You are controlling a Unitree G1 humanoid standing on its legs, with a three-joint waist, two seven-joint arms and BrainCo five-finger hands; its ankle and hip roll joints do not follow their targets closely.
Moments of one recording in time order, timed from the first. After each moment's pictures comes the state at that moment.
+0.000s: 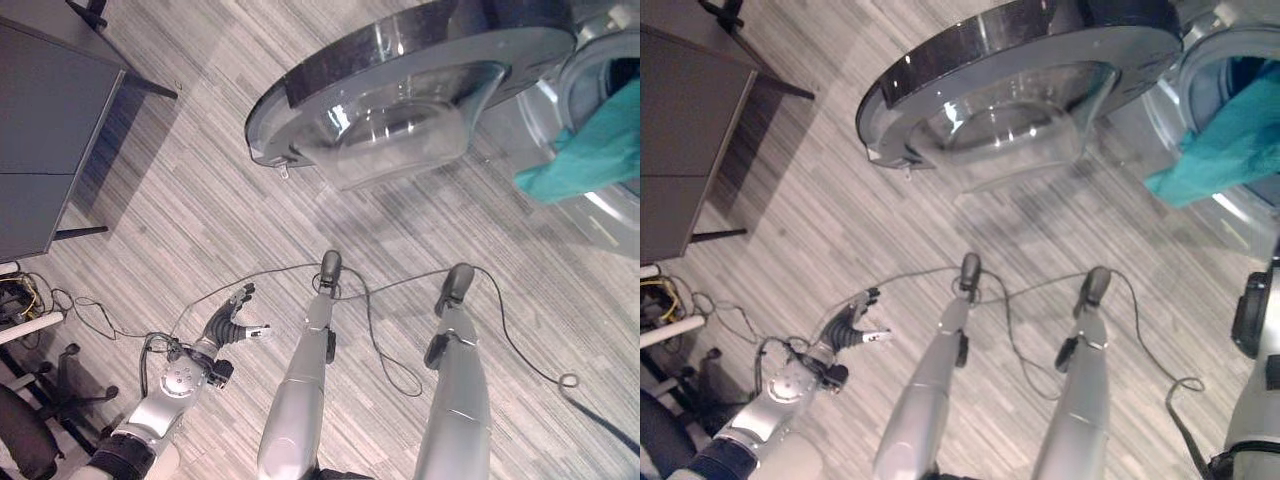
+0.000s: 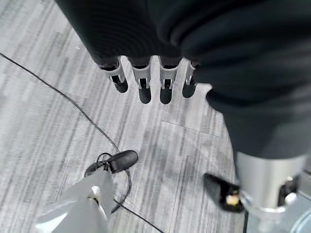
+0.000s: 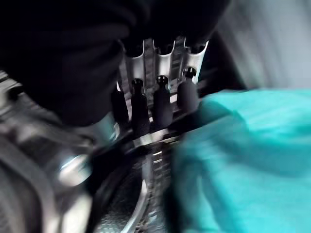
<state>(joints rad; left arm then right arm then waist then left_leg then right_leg) -0.07 0.63 -0.41 0.24 -0.31 -0.13 0.06 -1.32 -0.91 0.06 1.46 1.03 -0.21 -0.37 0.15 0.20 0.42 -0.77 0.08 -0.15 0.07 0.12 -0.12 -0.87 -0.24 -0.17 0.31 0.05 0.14</state>
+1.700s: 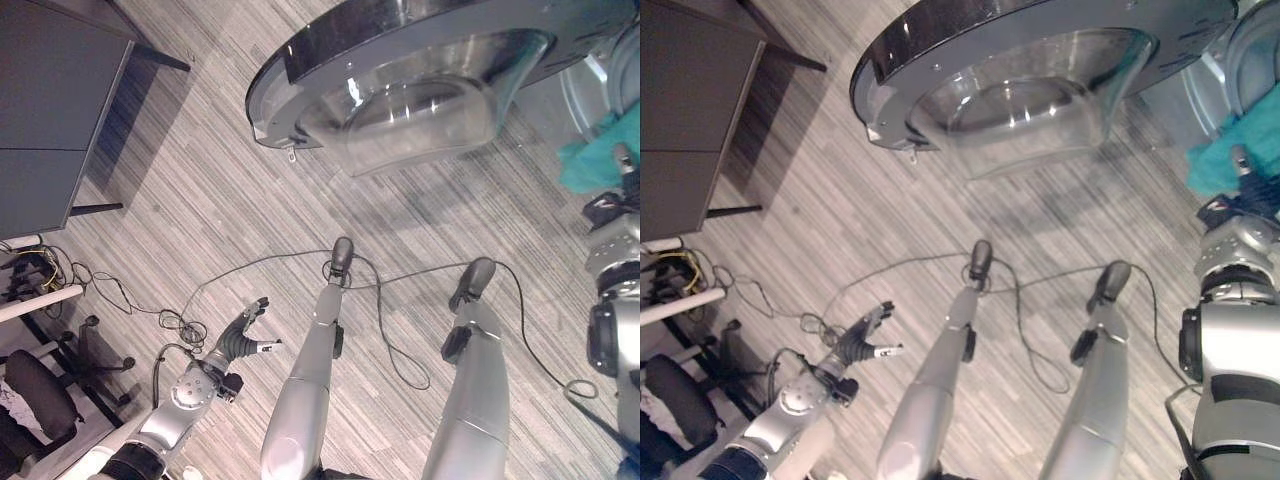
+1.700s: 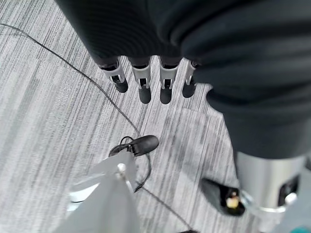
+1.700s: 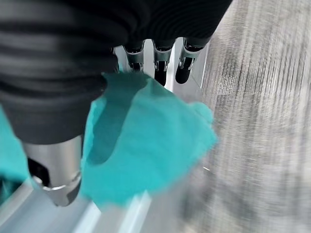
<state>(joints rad) -0.05 0.59 -0.45 0.25 -0.31 -0.17 0.04 -1.15 -0.80 0.03 1.46 0.90 -0.18 -0.22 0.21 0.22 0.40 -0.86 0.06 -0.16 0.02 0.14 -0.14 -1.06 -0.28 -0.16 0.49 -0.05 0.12</state>
